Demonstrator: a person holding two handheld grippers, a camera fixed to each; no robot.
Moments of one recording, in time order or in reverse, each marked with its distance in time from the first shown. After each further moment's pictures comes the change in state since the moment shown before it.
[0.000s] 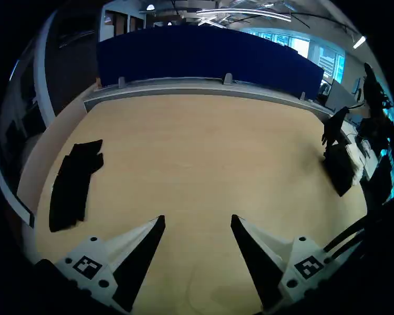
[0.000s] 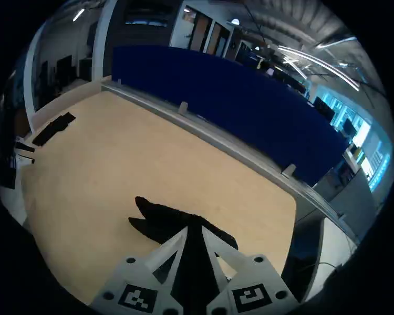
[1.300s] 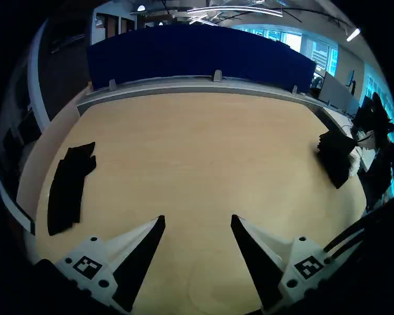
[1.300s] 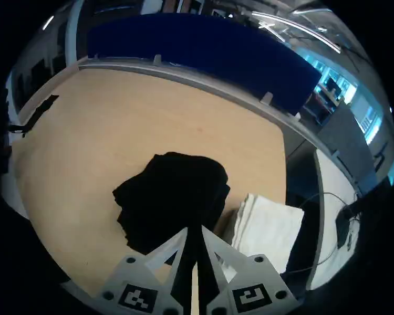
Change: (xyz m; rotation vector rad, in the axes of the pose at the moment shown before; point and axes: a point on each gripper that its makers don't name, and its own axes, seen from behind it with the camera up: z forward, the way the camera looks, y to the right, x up) left arm -0.009 0.016 -0.005 -0.028 -0.011 0.046; right arm -0.190 0.005 -0.050 -0.094 -0.221 0.170
